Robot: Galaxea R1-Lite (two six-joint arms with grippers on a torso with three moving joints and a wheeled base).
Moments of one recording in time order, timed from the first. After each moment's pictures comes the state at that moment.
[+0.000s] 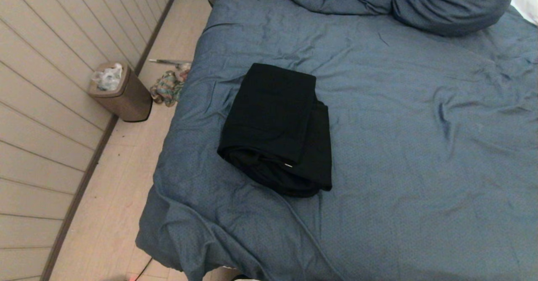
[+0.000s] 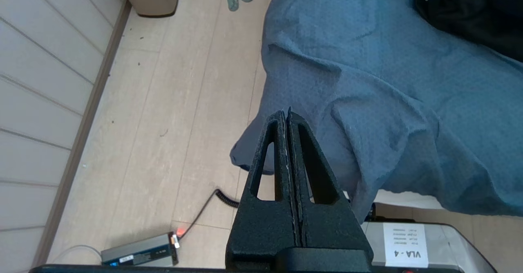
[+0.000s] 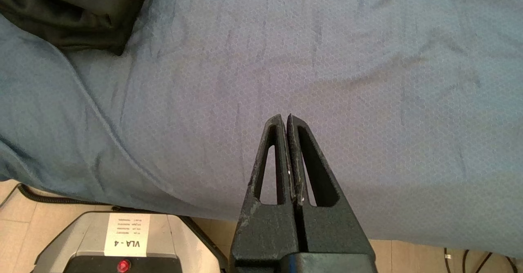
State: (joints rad) left arm 0.00 0.00 0.00 0.01 0.00 -0.01; right arm 0.00 0.00 0.00 -0.01 0.00 0.01
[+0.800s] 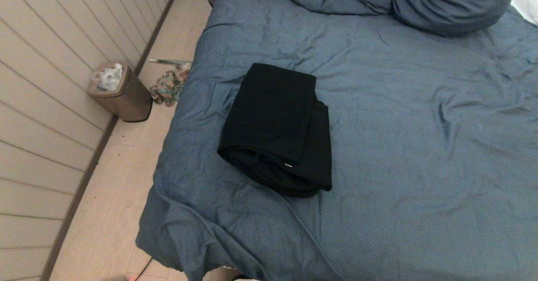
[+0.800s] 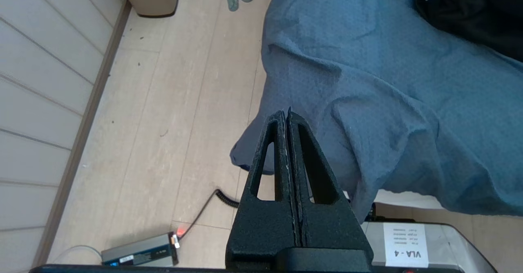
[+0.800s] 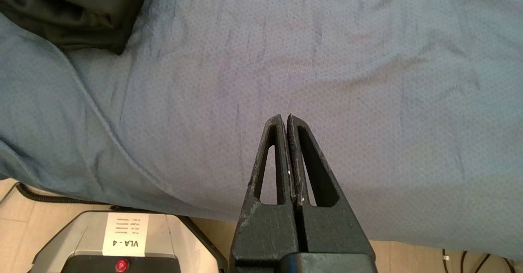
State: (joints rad) left arm 0.00 0.00 0.00 0.01 0.00 -0.01; right arm 0.00 0.00 0.00 0.00 0.00 0.00
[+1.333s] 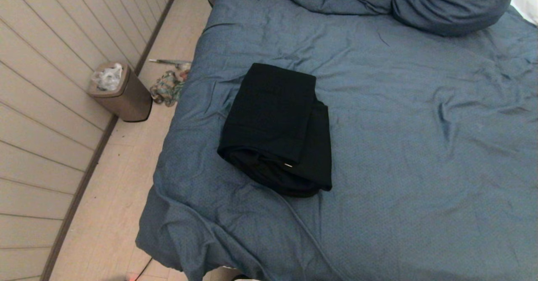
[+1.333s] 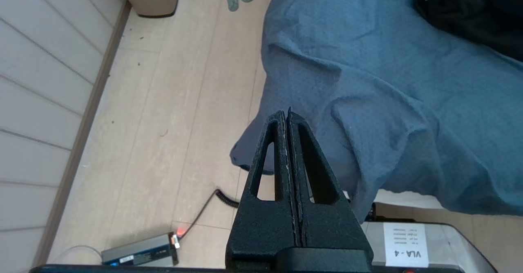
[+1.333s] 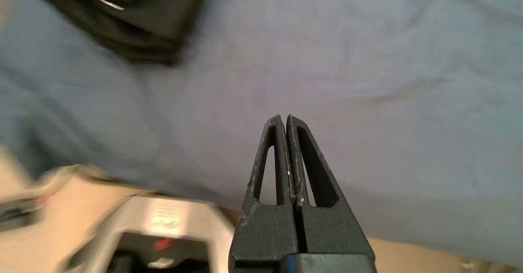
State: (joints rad) left arm 0.00 0.00 0.00 0.01 0.00 0.00; right arm 0.00 0.11 -0.39 0.31 0.14 0.05
